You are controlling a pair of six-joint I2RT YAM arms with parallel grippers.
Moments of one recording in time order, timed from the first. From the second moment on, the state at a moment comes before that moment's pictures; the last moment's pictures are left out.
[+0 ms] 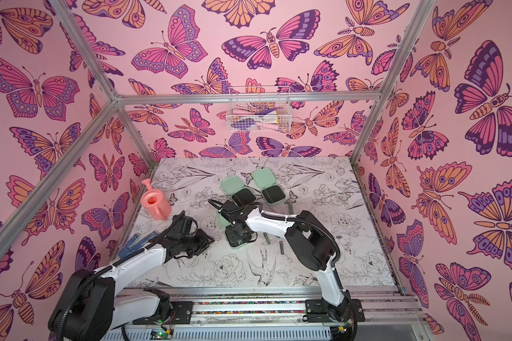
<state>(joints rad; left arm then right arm) -0.31 1.23 0.50 -0.26 0.33 -0.97 0.93 2.05 1.49 -0.65 0.04 0.48</state>
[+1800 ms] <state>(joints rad) -0.47 1.47 0.66 -0.25 0.34 -0.98 0.85 1.69 1.34 -0.75 0.17 0.46</state>
